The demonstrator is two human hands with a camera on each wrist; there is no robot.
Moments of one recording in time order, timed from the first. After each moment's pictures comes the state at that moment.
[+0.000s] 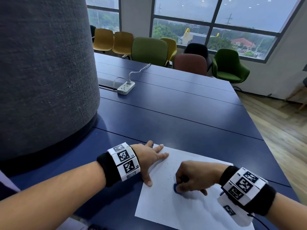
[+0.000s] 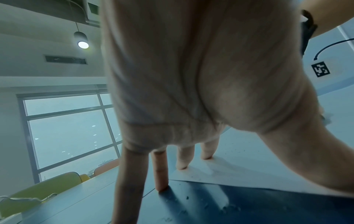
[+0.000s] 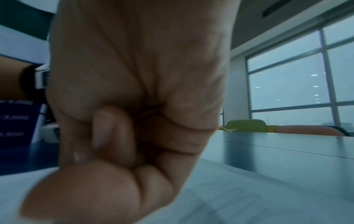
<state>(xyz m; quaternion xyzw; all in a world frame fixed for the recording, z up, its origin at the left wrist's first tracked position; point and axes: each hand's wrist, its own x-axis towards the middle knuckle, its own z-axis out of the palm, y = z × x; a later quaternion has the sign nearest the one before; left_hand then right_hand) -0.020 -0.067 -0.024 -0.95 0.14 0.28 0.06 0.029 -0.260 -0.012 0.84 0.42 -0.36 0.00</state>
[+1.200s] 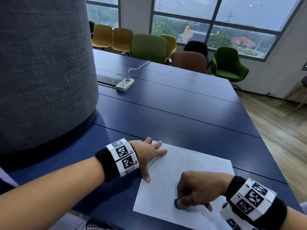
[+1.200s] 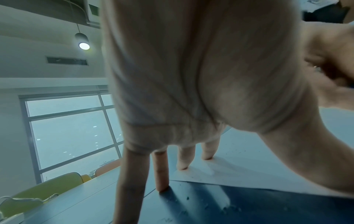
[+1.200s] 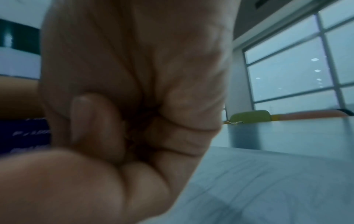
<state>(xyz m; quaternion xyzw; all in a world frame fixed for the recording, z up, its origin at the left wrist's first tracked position) -0.019 -0.068 -0.024 -0.95 0.13 0.29 0.06 0.001 -0.277 -0.011 0.81 0.42 -0.41 -0.04</state>
